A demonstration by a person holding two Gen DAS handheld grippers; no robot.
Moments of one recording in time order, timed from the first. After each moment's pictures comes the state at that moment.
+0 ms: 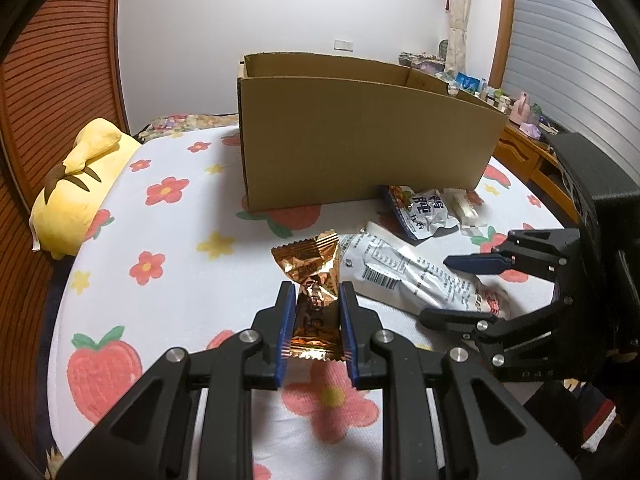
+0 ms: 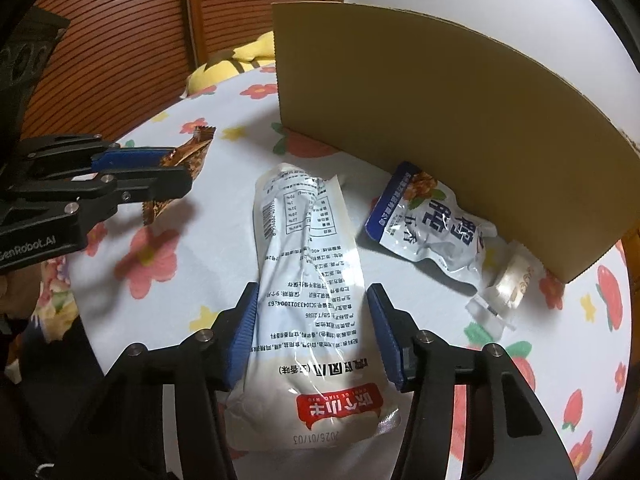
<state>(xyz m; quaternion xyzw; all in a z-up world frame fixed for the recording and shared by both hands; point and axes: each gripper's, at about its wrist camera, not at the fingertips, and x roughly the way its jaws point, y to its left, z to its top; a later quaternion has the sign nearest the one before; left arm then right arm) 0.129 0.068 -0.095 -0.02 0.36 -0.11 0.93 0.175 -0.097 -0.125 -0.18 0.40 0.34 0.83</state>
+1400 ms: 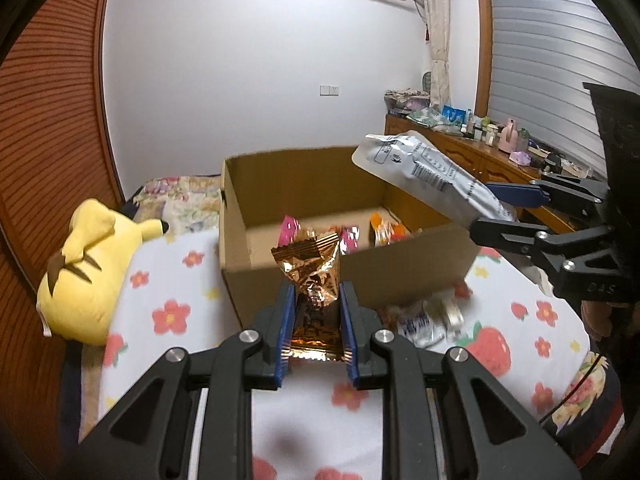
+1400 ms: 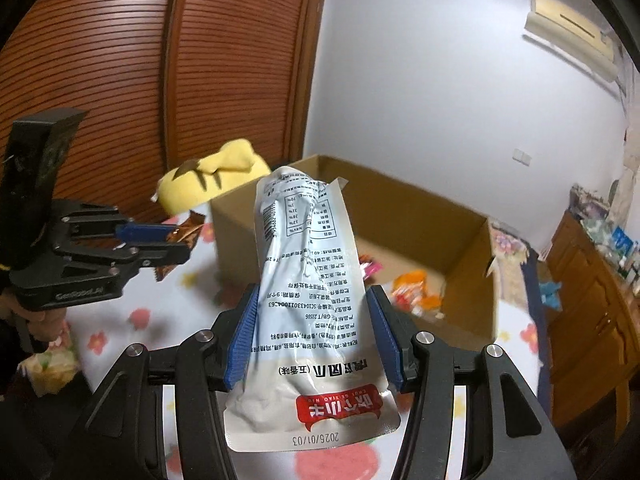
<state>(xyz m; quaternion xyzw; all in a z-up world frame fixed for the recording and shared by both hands) 0.186 0.056 -0.002 0.01 0.28 -0.12 0.95 0.201 -0.155 0.008 -0.16 0.24 0.30 0.91</state>
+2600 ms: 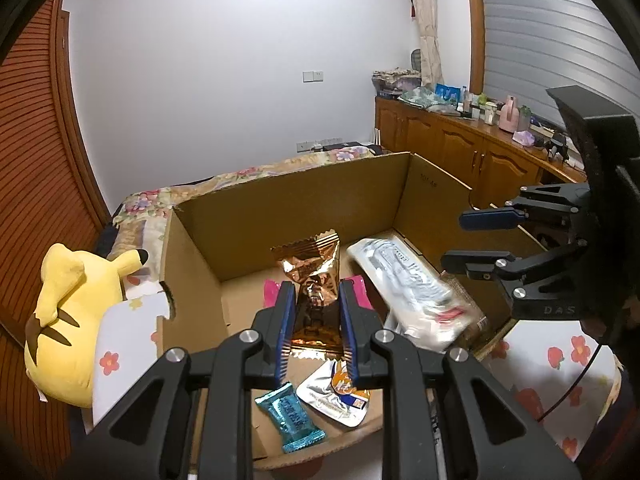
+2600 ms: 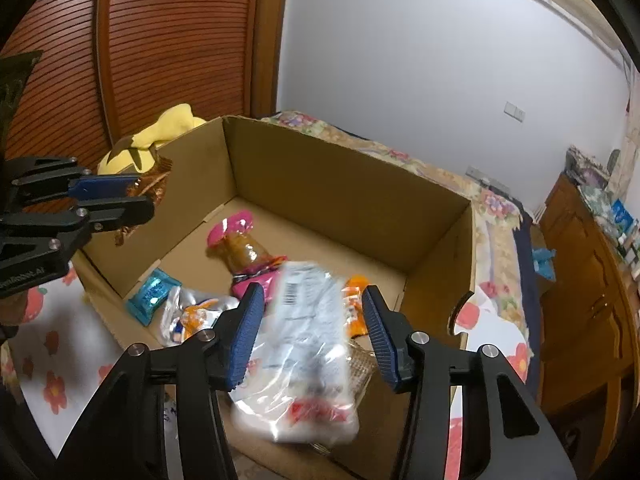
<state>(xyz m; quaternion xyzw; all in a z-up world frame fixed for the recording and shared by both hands) 0.304 0.019 -0.002 0.05 0.31 -0.14 0.94 0.333 -0.166 -0.017 -0.17 0.34 0.26 0.89</state>
